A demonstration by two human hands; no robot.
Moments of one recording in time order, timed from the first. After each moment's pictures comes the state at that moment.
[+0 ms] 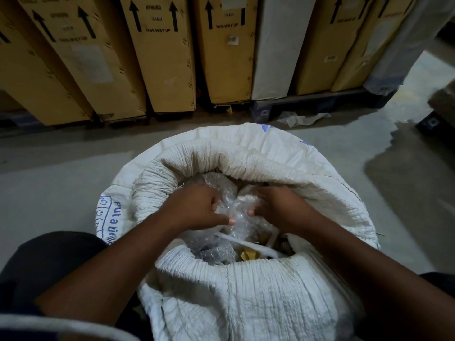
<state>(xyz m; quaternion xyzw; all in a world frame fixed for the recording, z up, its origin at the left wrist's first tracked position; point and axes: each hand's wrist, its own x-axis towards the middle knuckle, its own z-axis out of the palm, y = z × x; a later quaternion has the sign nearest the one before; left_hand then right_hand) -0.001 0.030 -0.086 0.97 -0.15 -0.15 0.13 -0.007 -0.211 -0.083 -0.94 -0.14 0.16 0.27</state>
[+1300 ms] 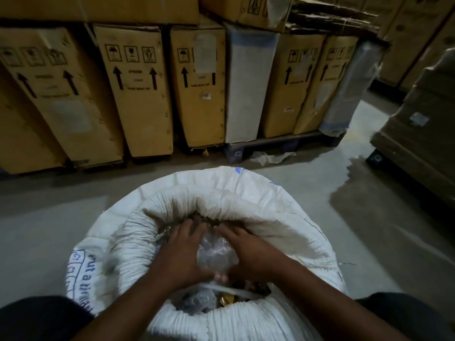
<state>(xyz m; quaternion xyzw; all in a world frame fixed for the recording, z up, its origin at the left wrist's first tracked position) -0.014 0.015 -0.102 0.97 -0.14 -0.13 0.16 -0.019 -0.199 -0.072 -0.95 -0.19 0.20 0.17</state>
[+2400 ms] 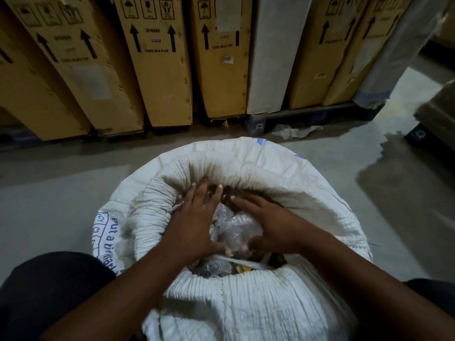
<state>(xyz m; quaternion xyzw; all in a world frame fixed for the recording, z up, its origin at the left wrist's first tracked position) -0.025 0.025 -0.101 0.98 -0.14 -0.08 0.11 -0.010 -0.211 -0.078 -0.93 -0.26 0.19 0.17</state>
